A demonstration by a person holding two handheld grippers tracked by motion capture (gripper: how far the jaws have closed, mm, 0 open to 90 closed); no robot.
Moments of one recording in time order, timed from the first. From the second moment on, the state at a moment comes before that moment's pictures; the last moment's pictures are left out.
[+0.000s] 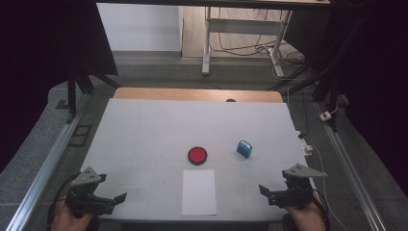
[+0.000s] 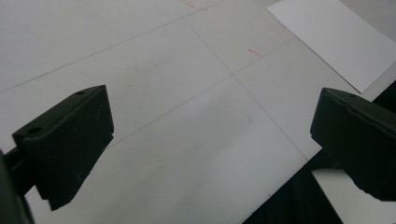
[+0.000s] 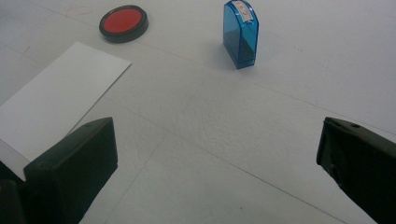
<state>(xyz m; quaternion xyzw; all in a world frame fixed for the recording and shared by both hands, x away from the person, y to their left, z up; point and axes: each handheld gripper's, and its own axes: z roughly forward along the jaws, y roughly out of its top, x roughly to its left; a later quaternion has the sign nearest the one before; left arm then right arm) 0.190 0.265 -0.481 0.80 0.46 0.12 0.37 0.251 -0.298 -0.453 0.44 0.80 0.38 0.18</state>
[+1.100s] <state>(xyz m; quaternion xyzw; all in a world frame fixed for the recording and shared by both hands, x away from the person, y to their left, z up) 0.190 0.265 -0.481 0.80 0.46 0.12 0.37 0.250 -0.291 -0.451 0.41 0.81 0.37 0.18</state>
